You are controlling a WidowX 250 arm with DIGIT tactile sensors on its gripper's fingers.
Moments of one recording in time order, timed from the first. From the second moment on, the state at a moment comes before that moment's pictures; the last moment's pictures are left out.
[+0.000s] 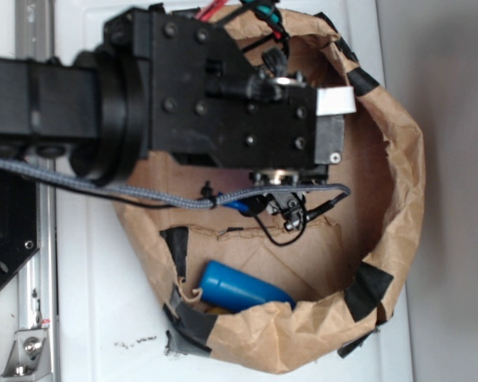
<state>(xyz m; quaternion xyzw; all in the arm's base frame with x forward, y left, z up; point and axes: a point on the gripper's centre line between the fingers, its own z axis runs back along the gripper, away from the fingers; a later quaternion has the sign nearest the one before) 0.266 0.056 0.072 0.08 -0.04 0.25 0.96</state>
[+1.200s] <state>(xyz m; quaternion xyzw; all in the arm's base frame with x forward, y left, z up) 0.227 0.108 0.065 0.19 -0.03 0.20 0.96</state>
